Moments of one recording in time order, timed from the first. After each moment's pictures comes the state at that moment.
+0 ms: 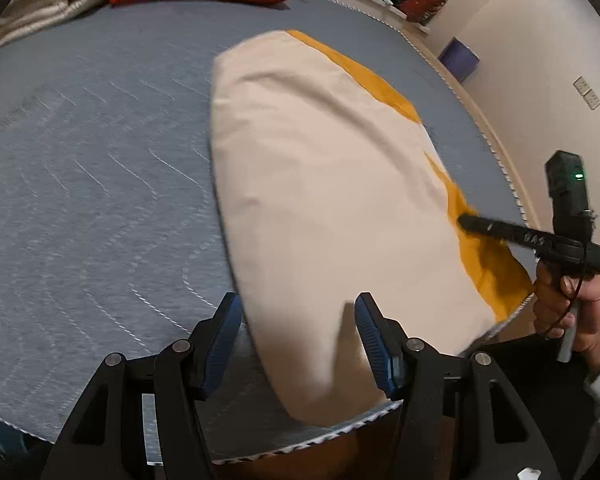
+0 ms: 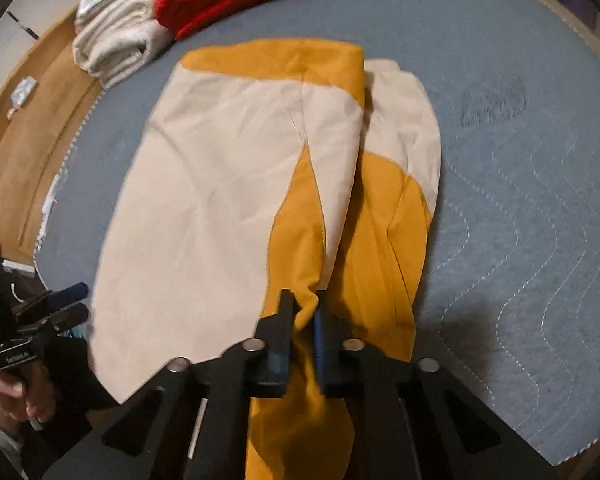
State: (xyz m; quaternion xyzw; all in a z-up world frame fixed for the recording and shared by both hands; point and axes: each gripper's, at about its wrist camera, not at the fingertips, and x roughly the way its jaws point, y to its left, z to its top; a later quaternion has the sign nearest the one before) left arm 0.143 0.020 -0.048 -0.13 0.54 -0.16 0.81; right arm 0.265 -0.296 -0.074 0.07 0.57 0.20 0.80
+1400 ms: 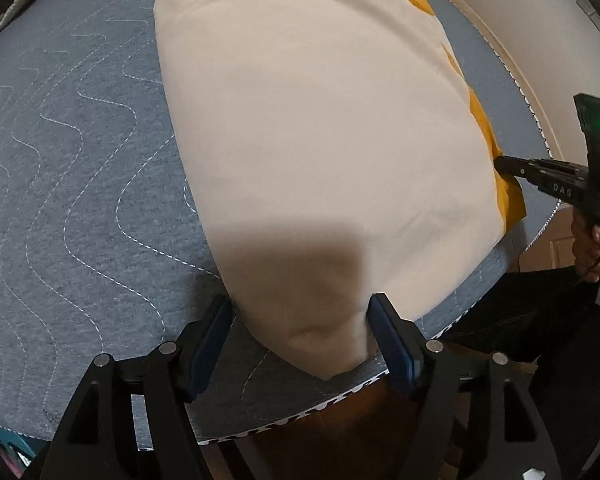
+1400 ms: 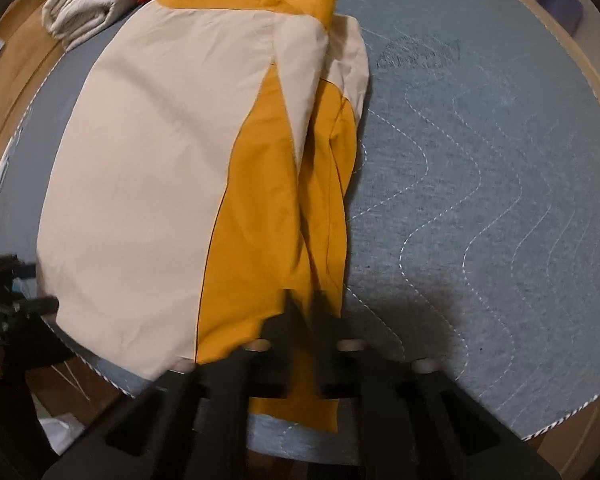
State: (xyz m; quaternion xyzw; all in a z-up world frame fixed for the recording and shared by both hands) left arm 0.143 -0.057 -0.101 -0.03 0.65 -0.19 0.74; right arm 0.231 -0.335 -0.112 -0.03 0.61 0.13 0.78
